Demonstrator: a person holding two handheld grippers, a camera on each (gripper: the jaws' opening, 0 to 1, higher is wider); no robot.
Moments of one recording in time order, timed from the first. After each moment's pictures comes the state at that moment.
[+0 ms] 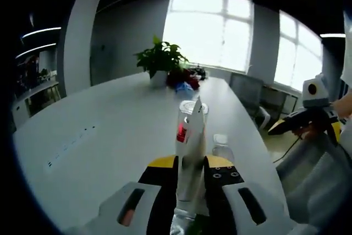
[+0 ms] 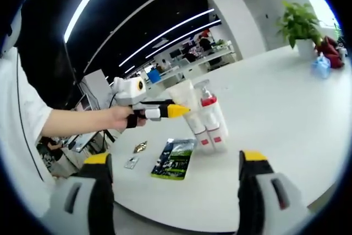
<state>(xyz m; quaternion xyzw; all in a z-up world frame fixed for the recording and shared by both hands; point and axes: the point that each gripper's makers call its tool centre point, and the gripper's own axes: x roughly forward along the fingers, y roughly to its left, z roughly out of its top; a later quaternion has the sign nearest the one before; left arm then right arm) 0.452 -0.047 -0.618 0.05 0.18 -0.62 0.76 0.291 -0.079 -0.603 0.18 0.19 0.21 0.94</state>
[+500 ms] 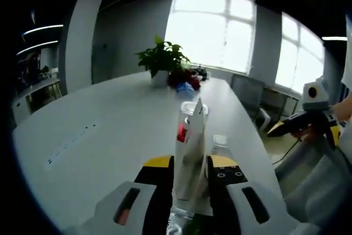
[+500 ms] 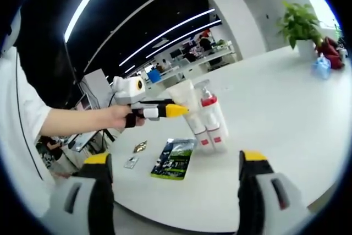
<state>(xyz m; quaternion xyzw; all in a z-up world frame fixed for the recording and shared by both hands) 0.448 -0.044 -0.614 0.05 0.19 -0.61 0.77 0.291 -0.078 -0.603 0.17 0.19 0.21 0.94</state>
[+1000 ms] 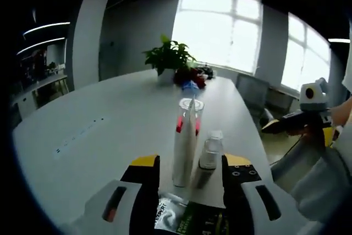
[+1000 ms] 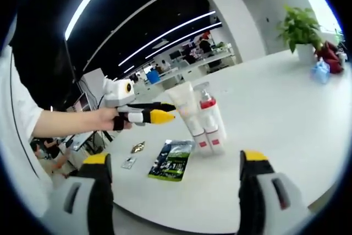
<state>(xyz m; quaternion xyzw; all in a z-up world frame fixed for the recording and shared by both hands) 0.432 -0.012 -0.607 0.04 0.20 -0.58 0.79 0.291 -0.080 -0.601 0.16 0.18 0.21 0.95</state>
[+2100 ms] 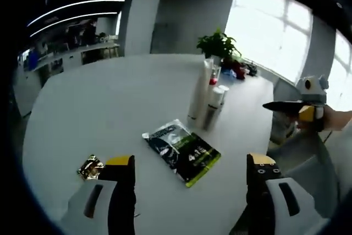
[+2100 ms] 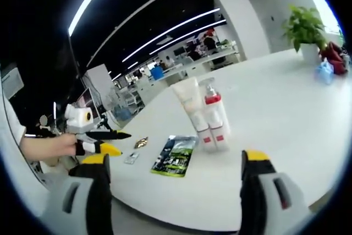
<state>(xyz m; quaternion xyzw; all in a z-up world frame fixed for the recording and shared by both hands) 0.339 0.124 -0.637 0.00 0.29 -0.38 0.88 0.287 -0.074 -0.608 0.15 0.20 0.22 0.94</state>
